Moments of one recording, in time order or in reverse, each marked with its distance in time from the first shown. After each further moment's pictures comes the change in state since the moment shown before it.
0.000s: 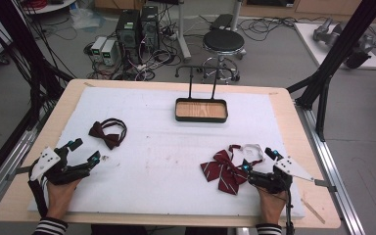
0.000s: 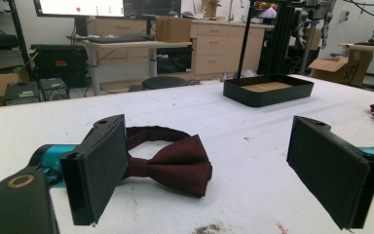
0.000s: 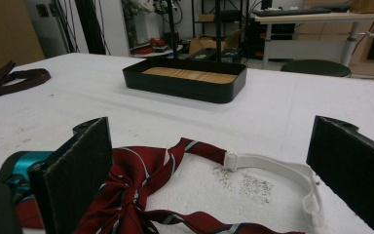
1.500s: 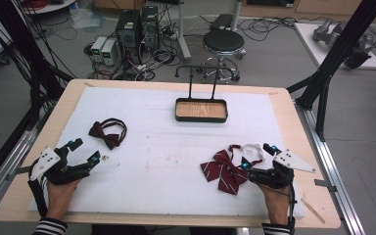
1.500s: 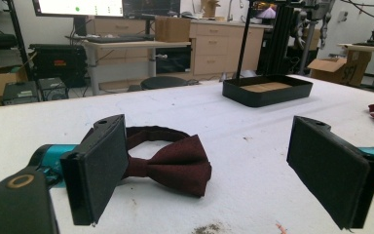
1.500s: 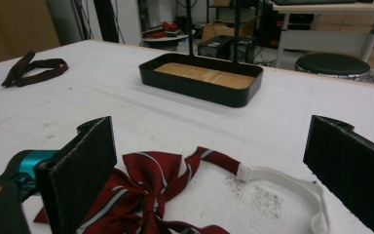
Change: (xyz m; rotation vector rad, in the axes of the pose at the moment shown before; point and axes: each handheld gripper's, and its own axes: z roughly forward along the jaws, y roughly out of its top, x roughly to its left) left arm 0.000 0.000 0.000 -0.001 -0.003 0.001; right arm 0.006 0.030 -0.001 0.068 0.055 -0.042
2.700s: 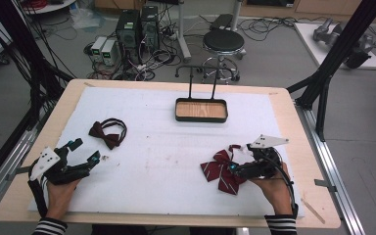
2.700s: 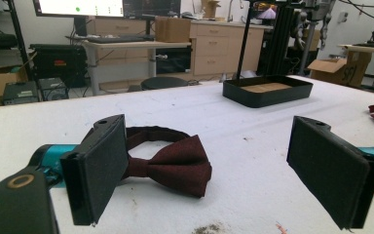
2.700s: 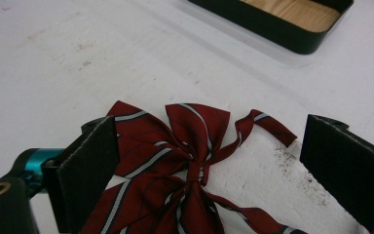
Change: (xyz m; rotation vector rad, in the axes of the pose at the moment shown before) left arm 0.000 0.000 0.000 -0.001 0.000 -0.003; right arm 0.016 0.040 0.034 0.432 0.148 -0.104
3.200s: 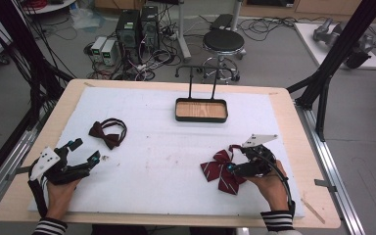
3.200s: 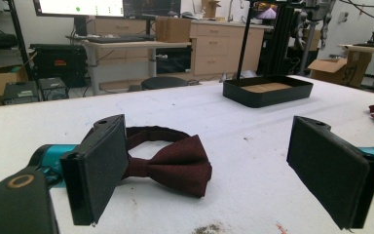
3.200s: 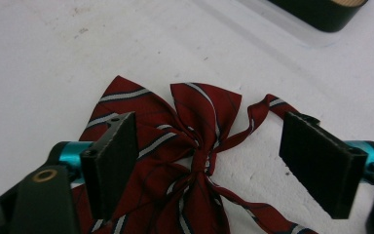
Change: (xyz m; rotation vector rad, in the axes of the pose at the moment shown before) left arm 0.000 0.000 0.000 0.001 0.001 0.001; right arm 0.002 0.006 0.014 0.131 0.018 -0.046
